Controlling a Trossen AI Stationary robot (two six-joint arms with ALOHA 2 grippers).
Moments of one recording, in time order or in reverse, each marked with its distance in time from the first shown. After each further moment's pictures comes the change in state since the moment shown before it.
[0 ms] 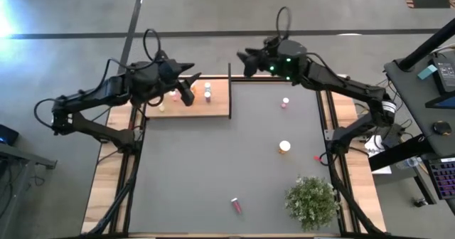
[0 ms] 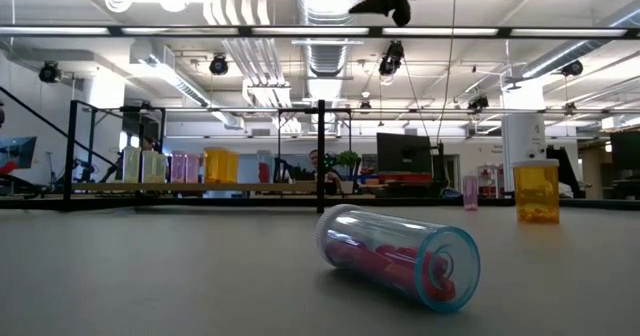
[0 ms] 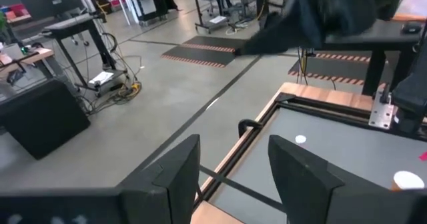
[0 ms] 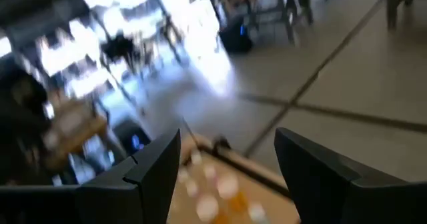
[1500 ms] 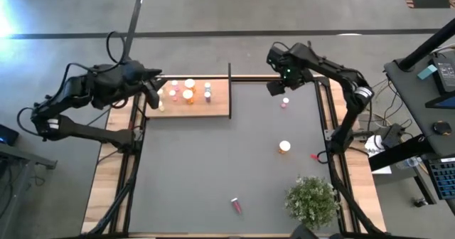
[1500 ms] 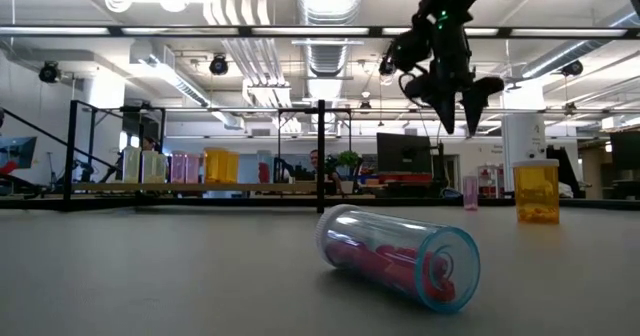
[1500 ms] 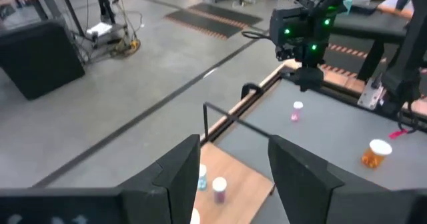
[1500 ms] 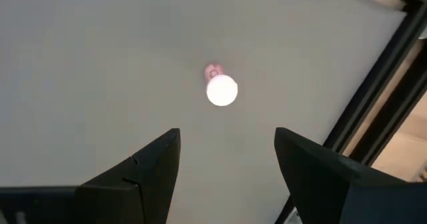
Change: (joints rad) left arm 0.001 -0.245 0.000 -0.386 0.003 -0.233; right arm -0.332 0.293 0.118 -1.305 -0.145 0.003
